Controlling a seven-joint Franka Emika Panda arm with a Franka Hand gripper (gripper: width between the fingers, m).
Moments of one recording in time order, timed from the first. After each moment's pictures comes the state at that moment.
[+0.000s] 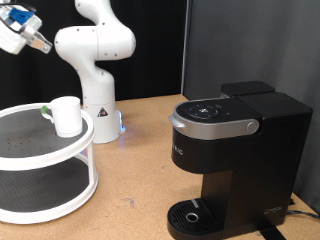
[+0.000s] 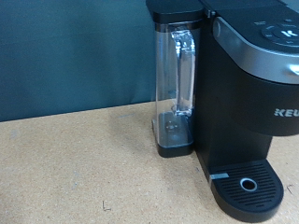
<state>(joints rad) -0.09 -0.55 -0.73 -2.40 0.42 1.52 -1.27</state>
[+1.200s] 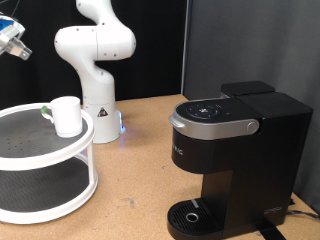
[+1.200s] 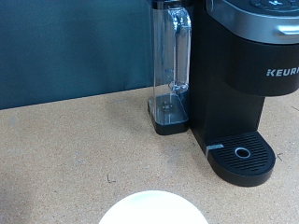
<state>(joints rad) -0.13 -0.54 -0.85 -2.40 0.35 1.50 -1.36</state>
